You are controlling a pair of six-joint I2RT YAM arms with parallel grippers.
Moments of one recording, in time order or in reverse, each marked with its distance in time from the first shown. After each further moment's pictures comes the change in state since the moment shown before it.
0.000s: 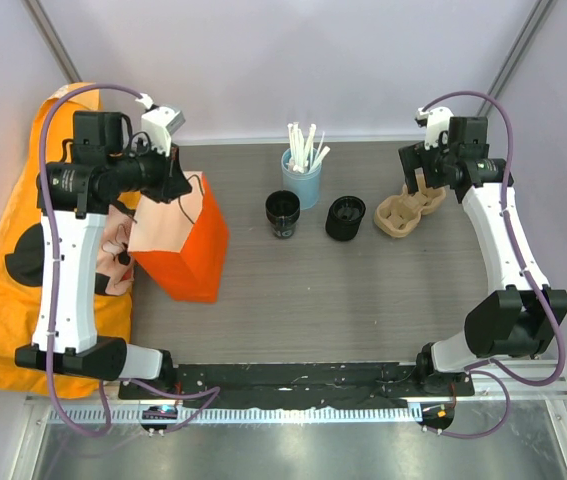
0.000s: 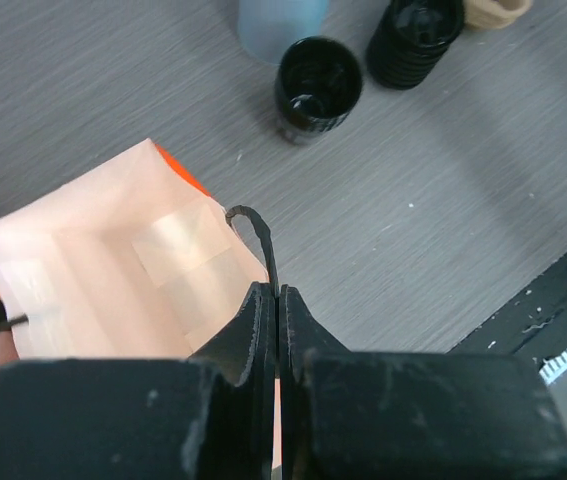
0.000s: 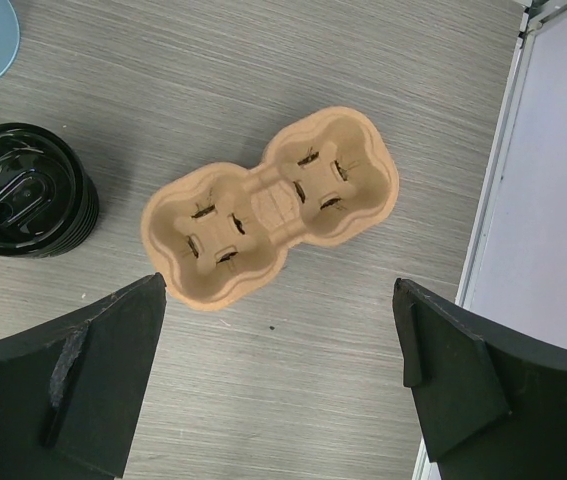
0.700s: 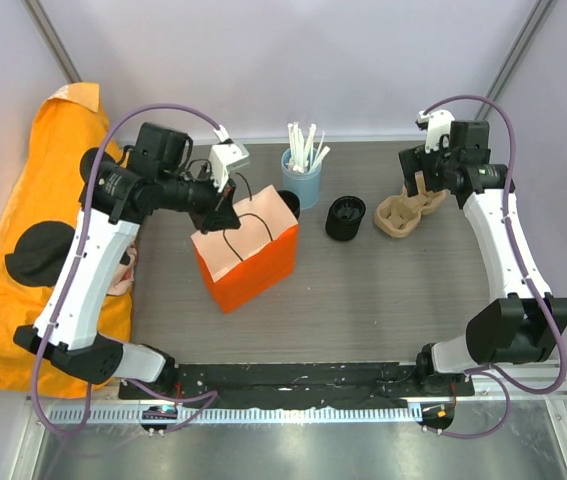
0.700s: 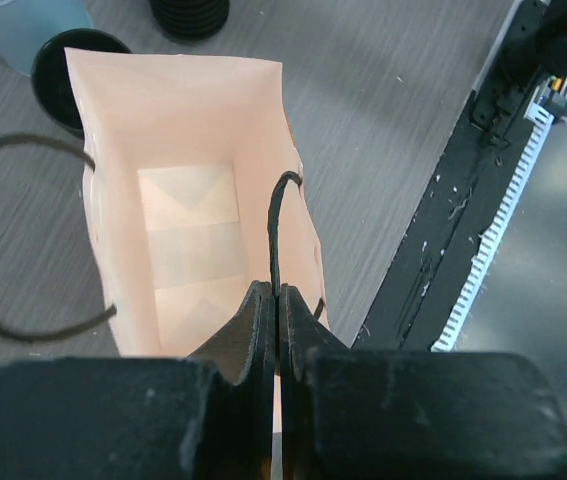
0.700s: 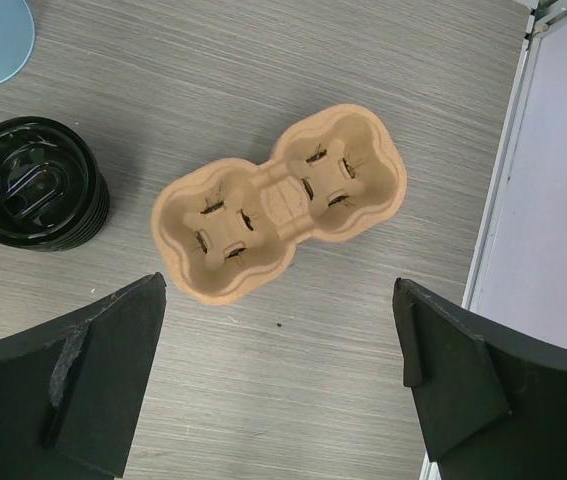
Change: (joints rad) left arm -0.324 0.017 -0.043 -0.056 0.124 0.130; right arm 0.000 -0.041 -0.043 0.015 -0.016 0.008
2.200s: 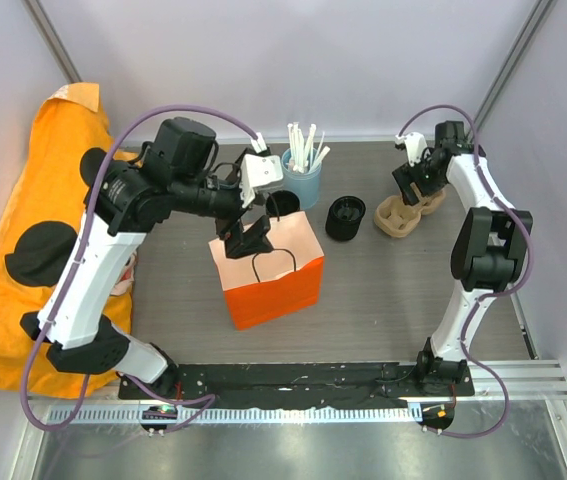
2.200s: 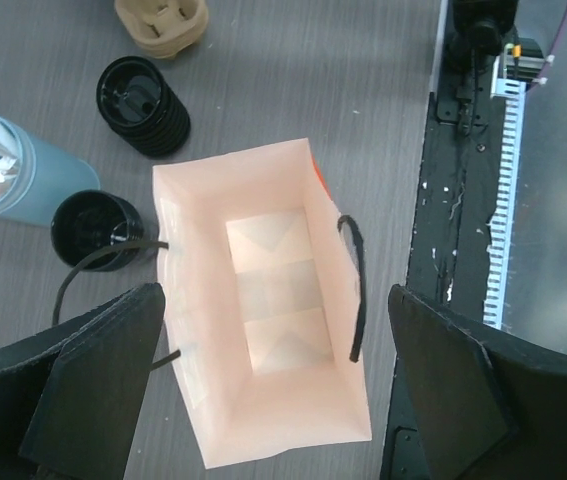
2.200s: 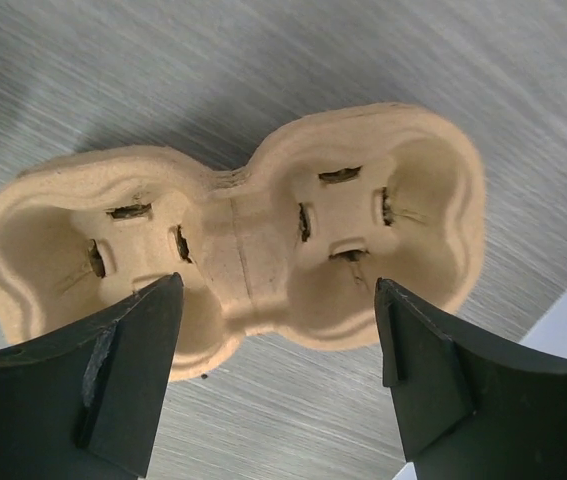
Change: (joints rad) left arm -0.282 0.080 0.266 -0.048 -0.048 0.131; right arm -0.090 0.512 0.207 -0.069 -0.146 -0.341
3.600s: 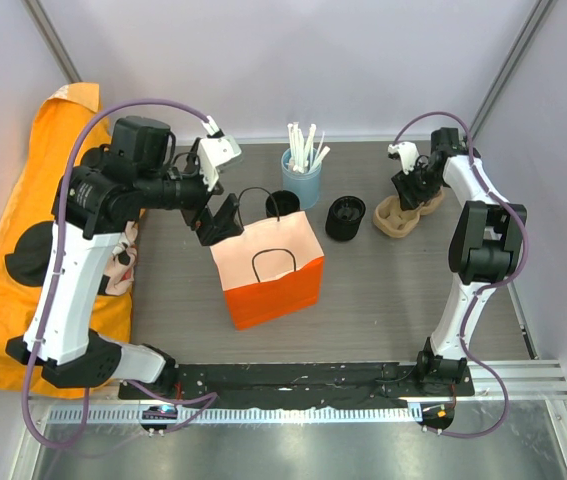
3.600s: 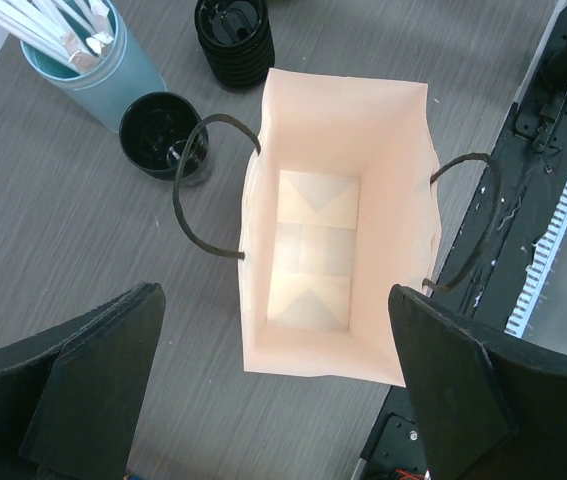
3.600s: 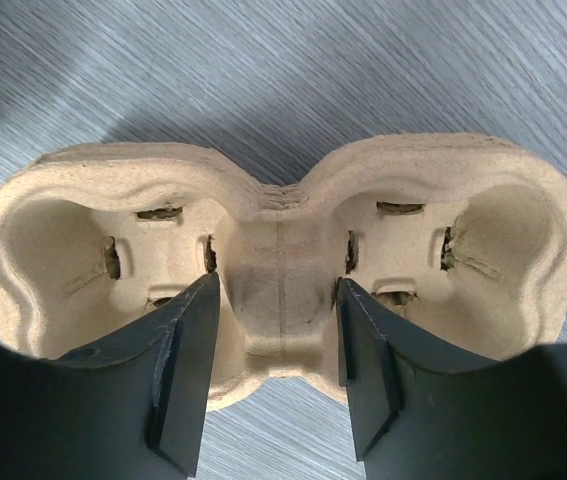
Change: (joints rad) left arm 0.233 -0.093 -0.091 -0.001 -0.036 -0.050; right arm 0.000 0.084 0.007 -0.044 -0.108 -0.106
